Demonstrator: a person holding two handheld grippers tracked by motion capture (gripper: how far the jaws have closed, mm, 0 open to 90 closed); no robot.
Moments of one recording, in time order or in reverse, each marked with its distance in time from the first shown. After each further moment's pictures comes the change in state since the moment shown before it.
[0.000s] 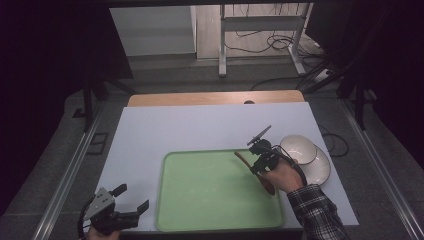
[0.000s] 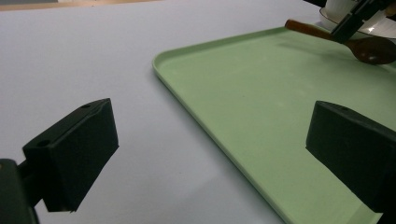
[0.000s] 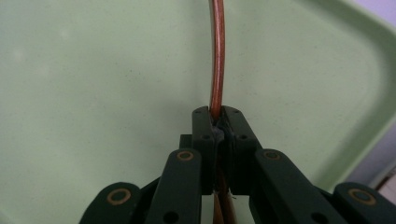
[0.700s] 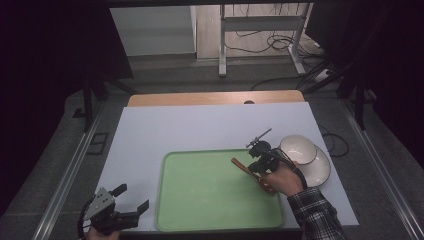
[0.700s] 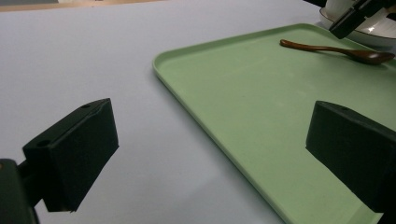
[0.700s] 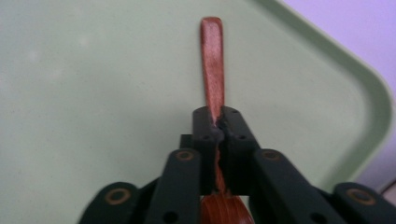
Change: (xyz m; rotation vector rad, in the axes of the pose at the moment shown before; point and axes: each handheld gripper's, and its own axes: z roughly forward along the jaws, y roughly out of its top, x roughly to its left) left arm 0.000 0.000 0.000 -0.001 0.001 0.002; right arm 0.010 -0.007 -0.005 -0.117 -0.026 -0.116
